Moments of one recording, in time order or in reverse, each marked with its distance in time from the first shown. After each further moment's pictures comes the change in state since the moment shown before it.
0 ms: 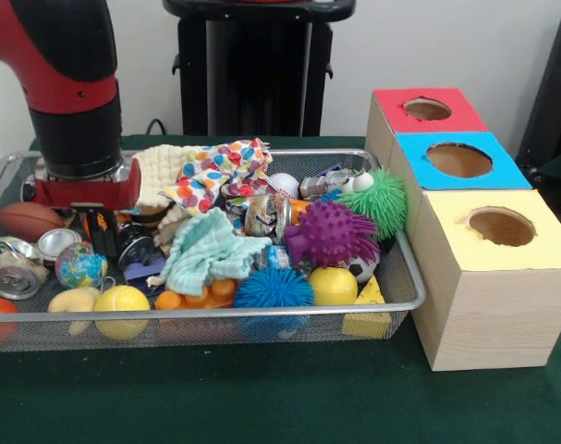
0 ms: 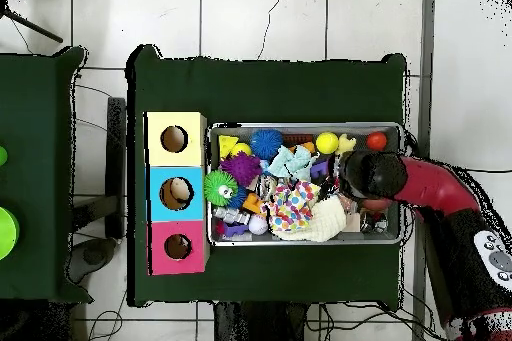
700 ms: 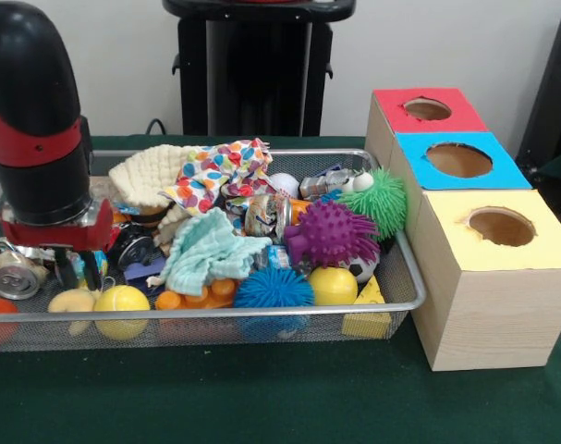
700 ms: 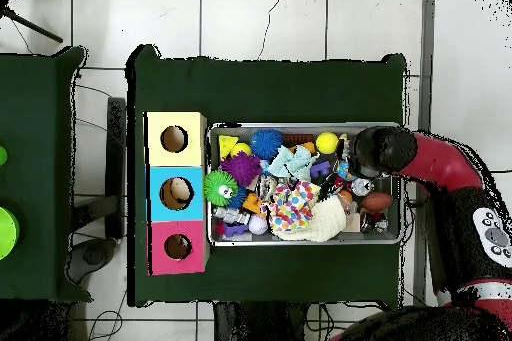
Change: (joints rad) arm 0.013 0.127 0.014 -0.238 -0.001 0.184 0.000
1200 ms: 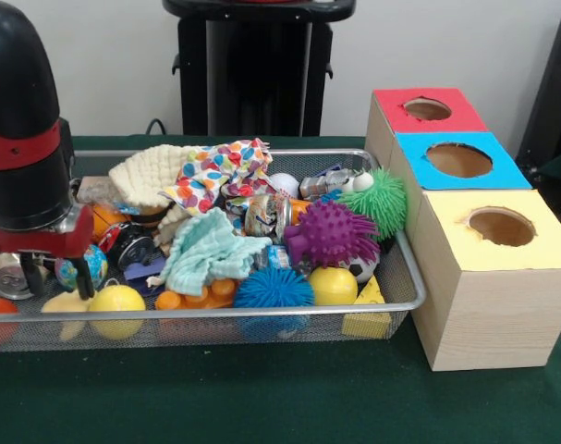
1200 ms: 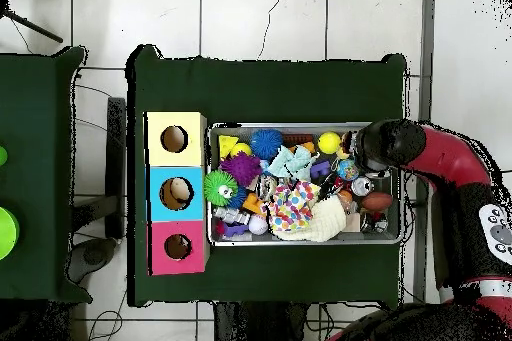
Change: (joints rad) arm -0.002 0.012 0.007 -0.058 -0.005 0.023 -0.001
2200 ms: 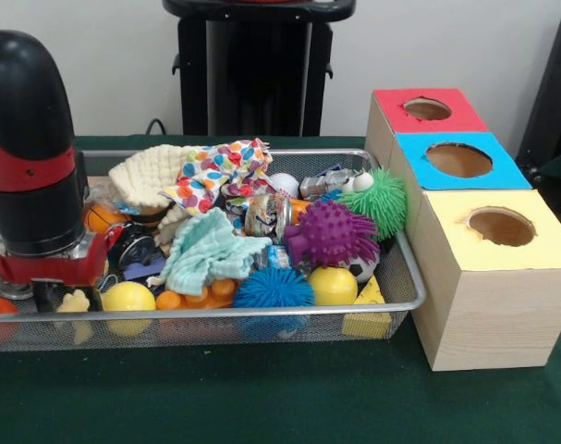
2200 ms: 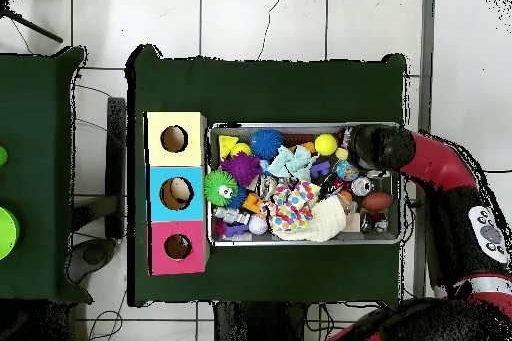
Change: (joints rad) arm -0.028 0.045 0.038 0.037 0.002 -0.179 0.000
